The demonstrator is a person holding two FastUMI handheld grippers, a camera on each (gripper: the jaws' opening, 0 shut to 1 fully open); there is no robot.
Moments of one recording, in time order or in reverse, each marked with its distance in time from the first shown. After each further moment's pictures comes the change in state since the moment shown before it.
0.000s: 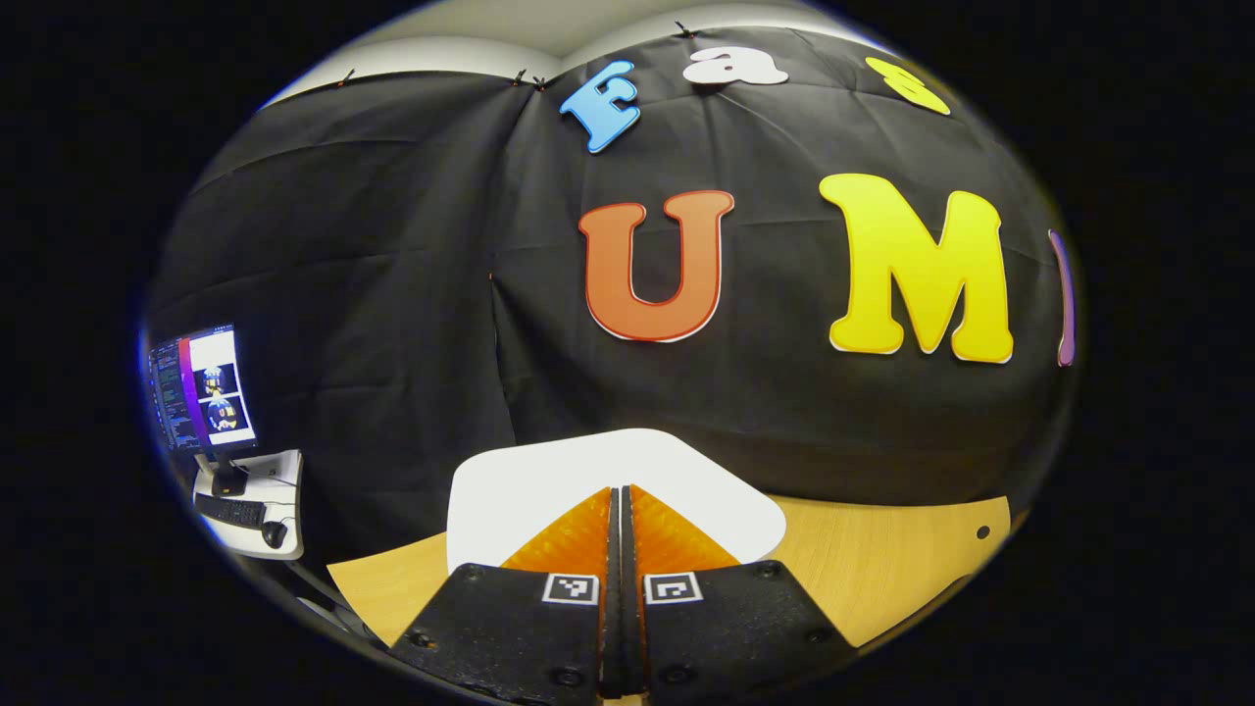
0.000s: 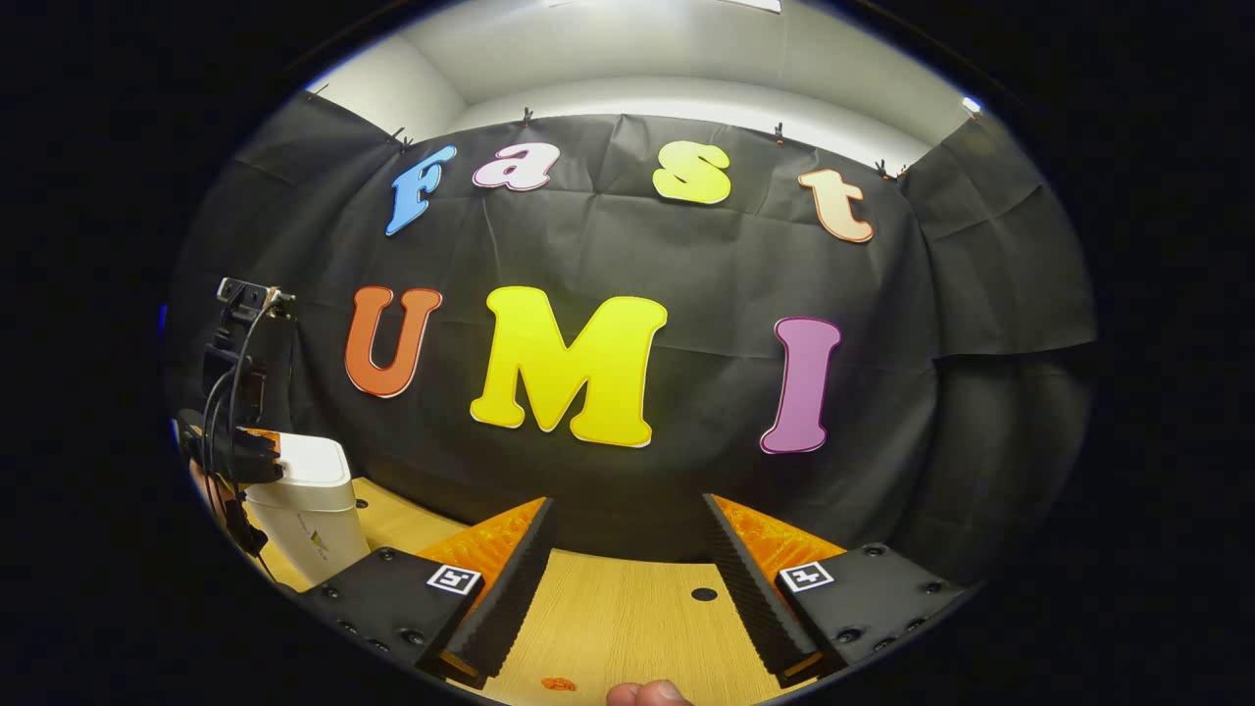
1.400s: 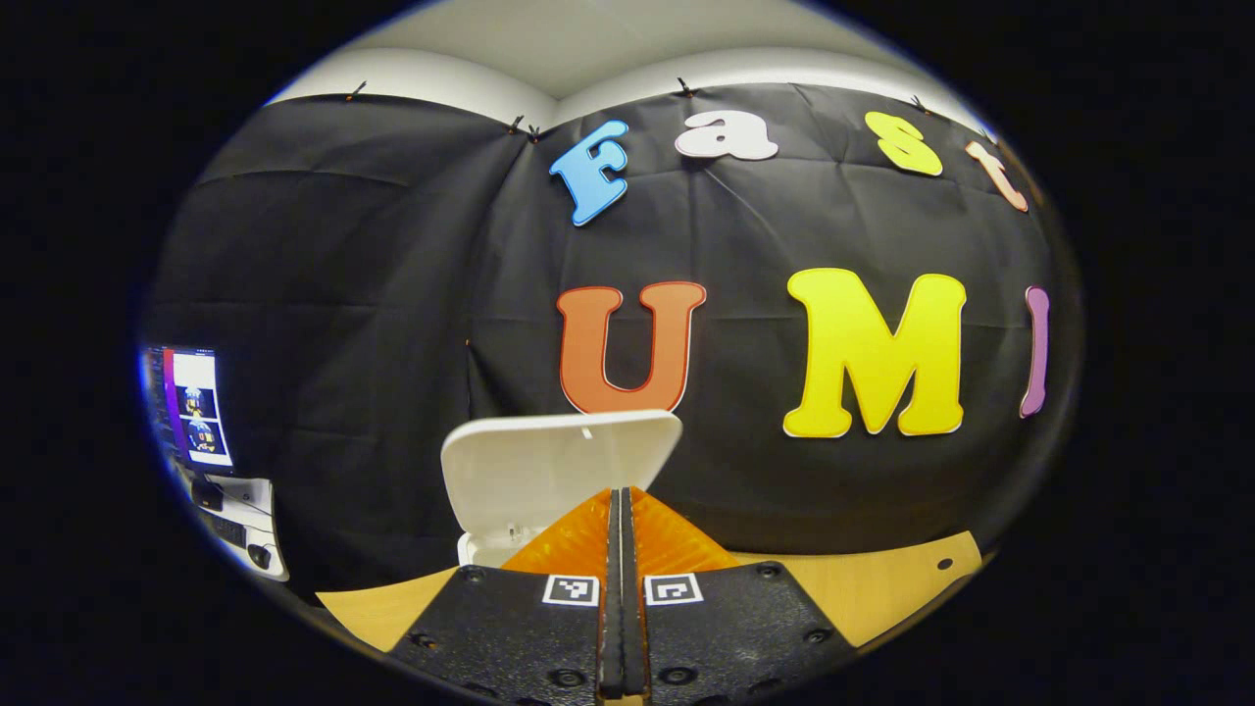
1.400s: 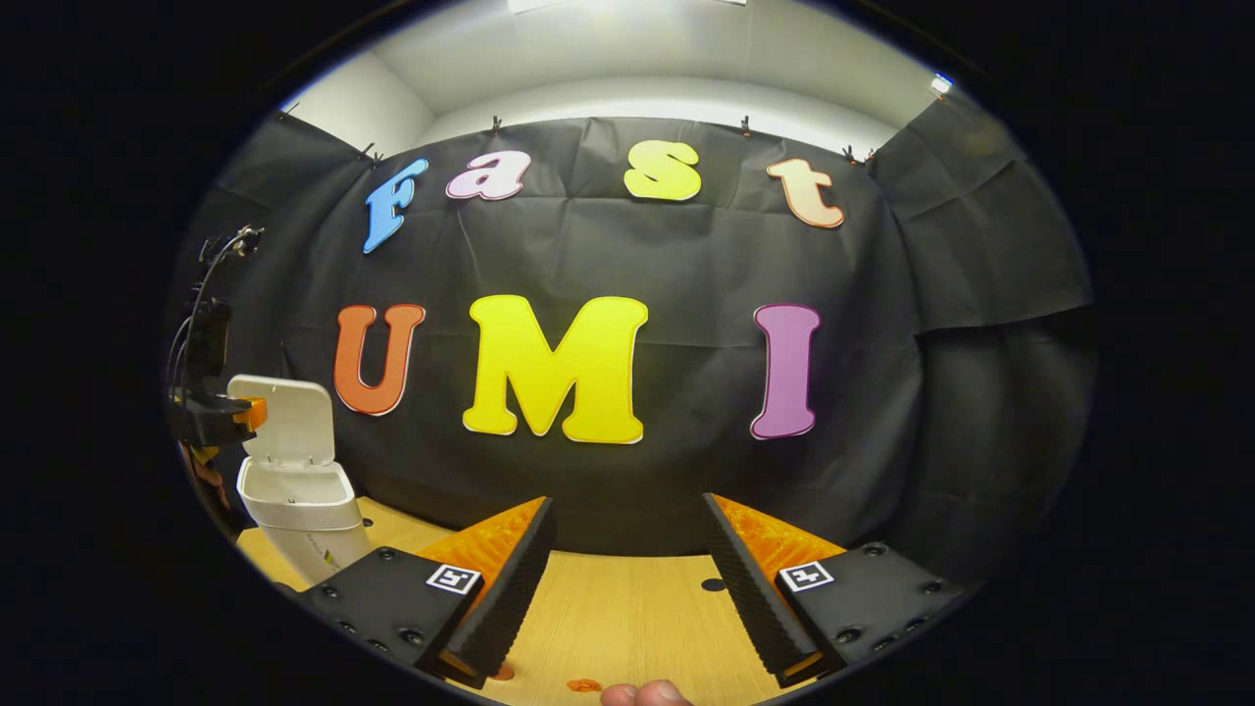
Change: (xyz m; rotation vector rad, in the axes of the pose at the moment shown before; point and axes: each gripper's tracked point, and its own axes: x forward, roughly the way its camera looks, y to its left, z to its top) left arm -0.043 0.000 0.089 -0.063 -0.228 -0.151; right arm -0.011 0.004 -0.008 0.099 0.005 -0.016
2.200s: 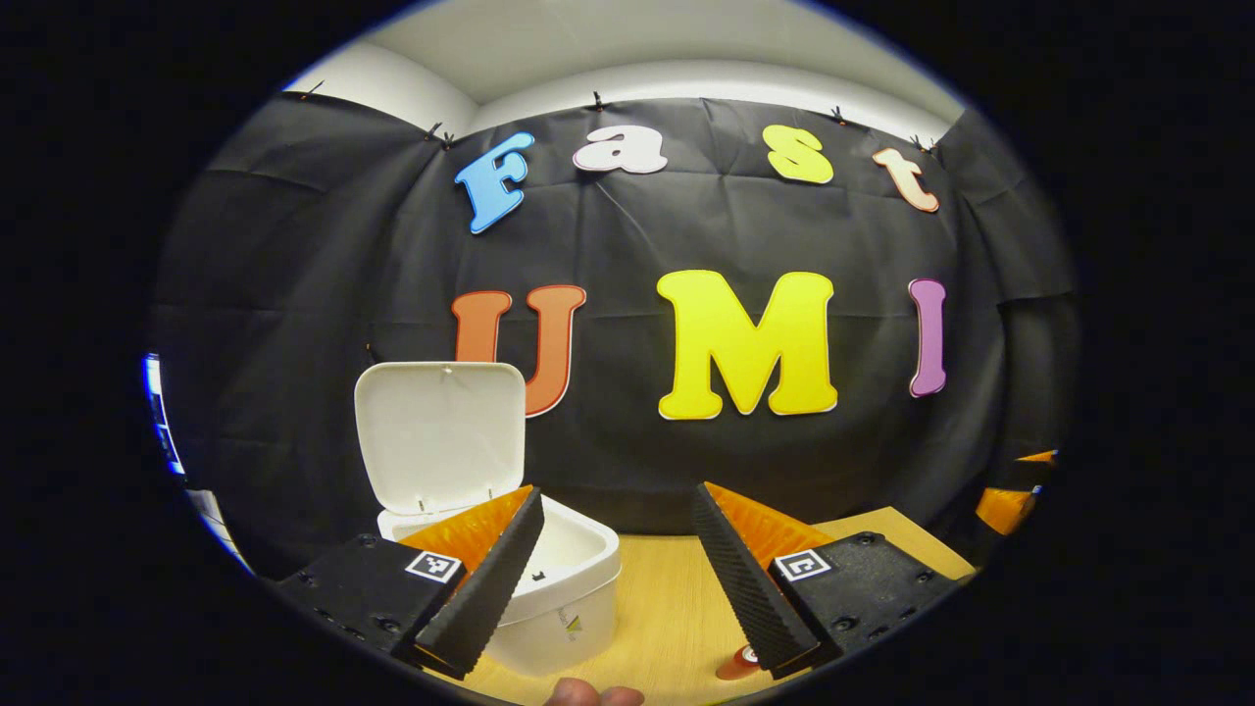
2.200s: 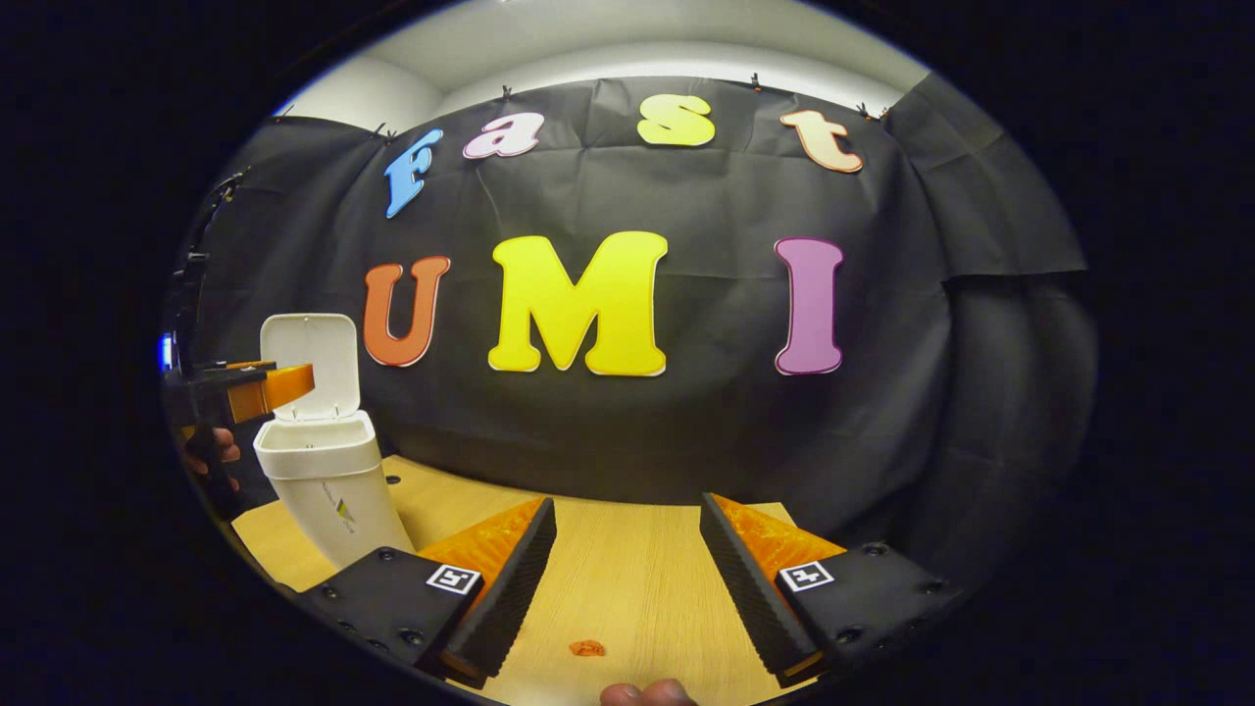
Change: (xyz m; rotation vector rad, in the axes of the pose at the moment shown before) left arm -0.070 -0.065 -0.026 0.060 -0.017 -0.320; right arm -0.016 -0.015 -0.077 -0.006 0.171 0.086
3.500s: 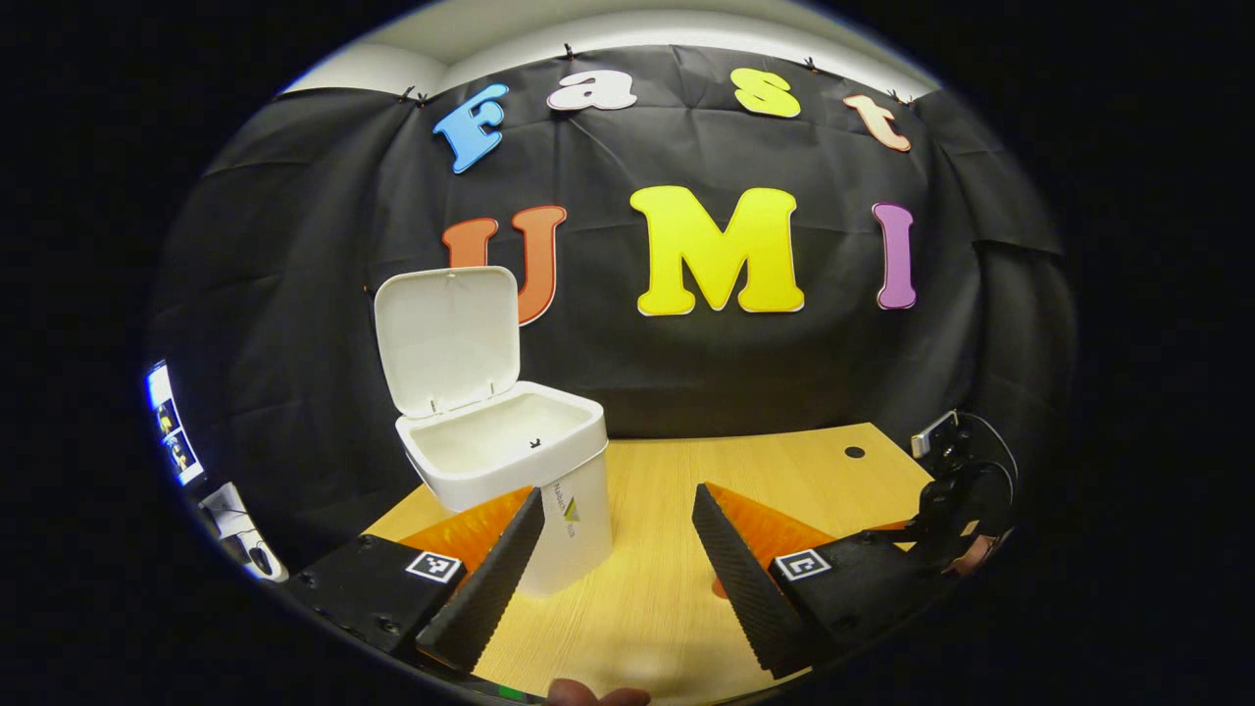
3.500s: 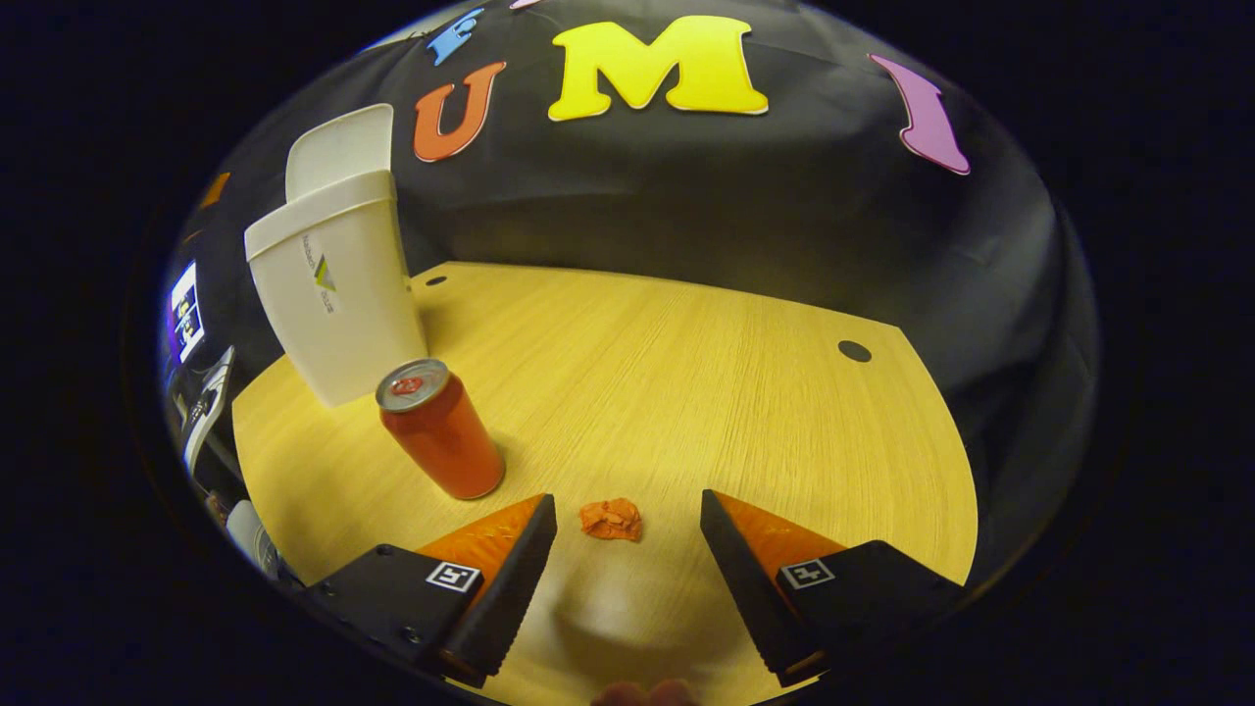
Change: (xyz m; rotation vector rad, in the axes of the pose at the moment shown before) left arm -0.089 -0.007 -0.066 0.055 0.275 -0.013; right arm 0.056 0.031 -0.277 -0.081 0.566 0.231
